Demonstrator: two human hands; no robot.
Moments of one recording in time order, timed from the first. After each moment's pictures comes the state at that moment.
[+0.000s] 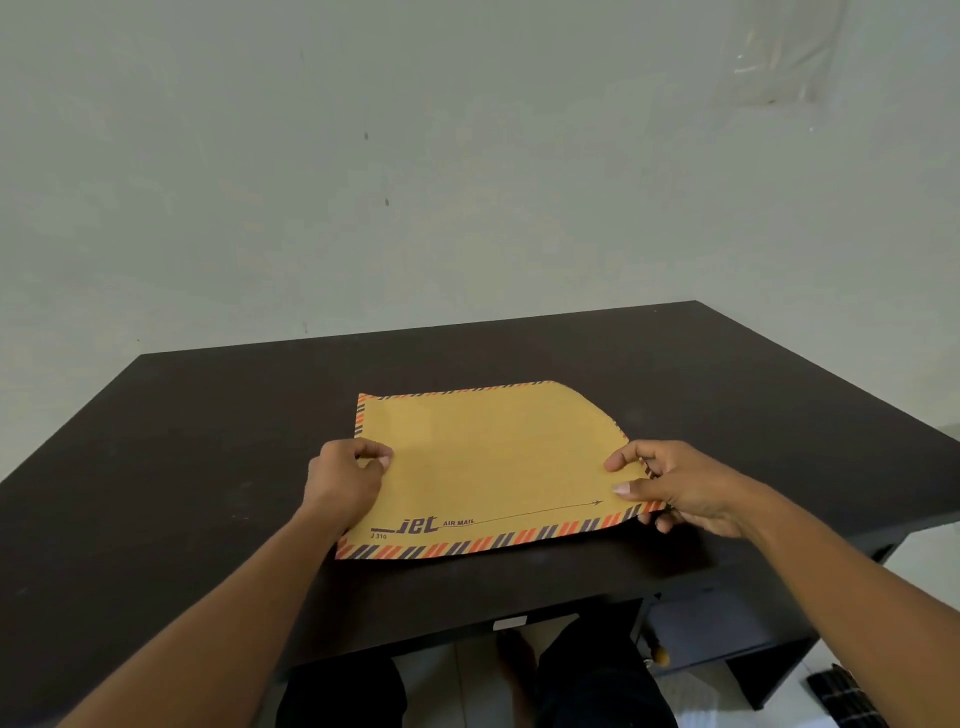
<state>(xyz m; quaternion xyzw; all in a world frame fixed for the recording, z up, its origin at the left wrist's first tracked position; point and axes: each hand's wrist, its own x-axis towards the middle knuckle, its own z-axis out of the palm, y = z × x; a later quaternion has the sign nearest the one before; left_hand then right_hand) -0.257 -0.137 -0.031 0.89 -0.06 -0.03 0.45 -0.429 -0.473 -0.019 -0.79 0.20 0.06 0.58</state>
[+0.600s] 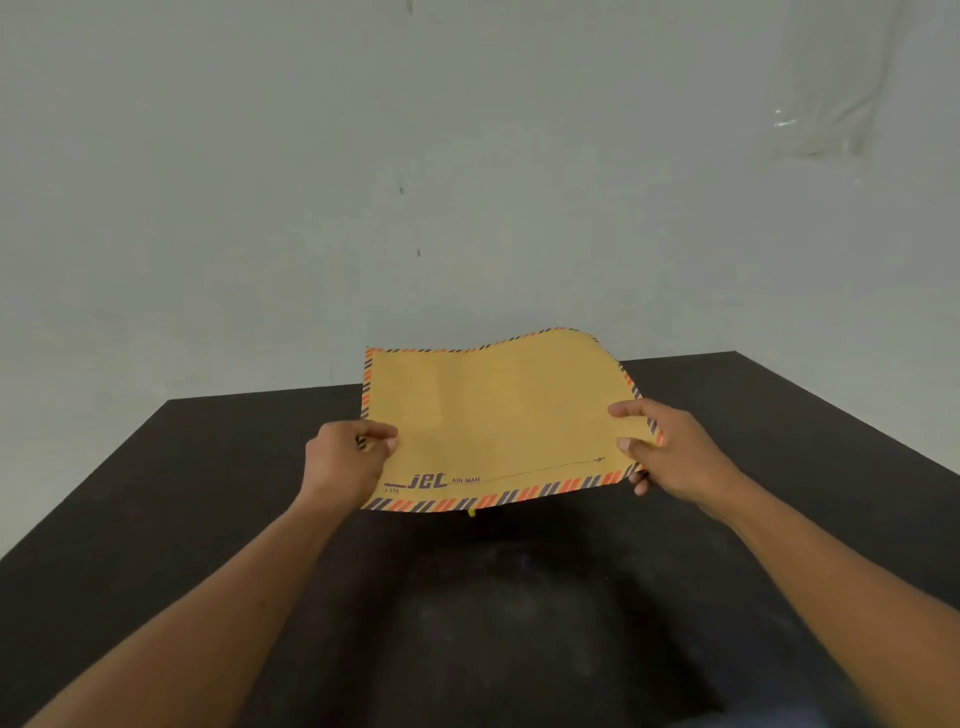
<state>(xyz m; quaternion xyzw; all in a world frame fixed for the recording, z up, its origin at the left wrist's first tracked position) -0.191 -0.134 0.028 0.88 -0.10 0.06 0.47 -0.334 -0.461 0.038 -0.86 0.16 -0.16 0.47</state>
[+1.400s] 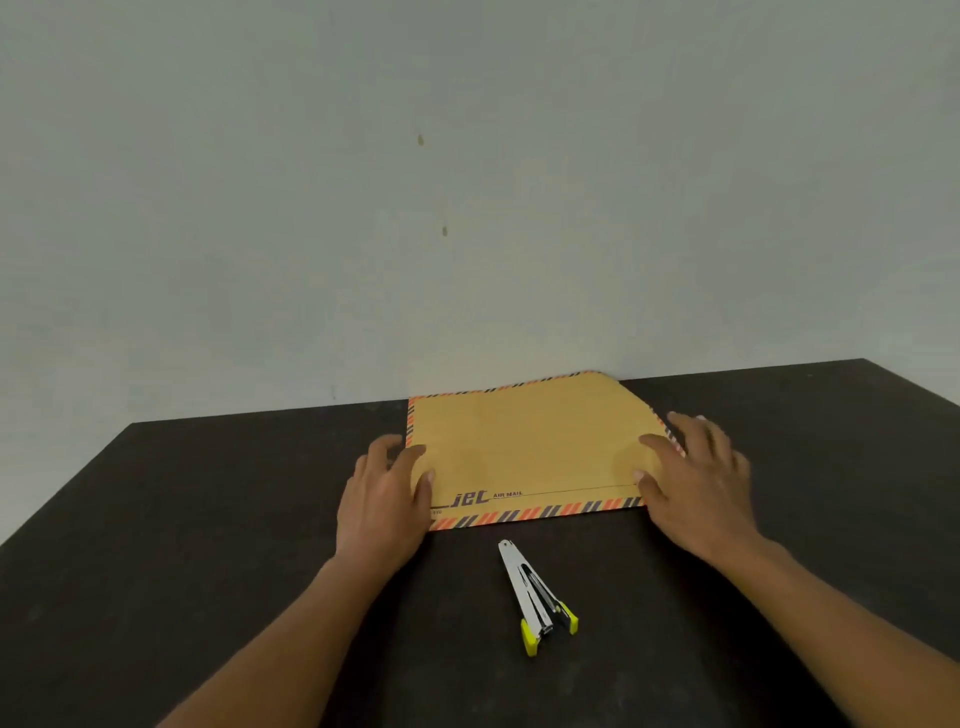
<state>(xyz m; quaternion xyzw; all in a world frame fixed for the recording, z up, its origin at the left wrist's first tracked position) -0.036 -0.174 -0.064 0.94 -0.20 0.18 0.20 -0.153 -0.495 -0.057 -0.96 0.19 -0.19 0.02</state>
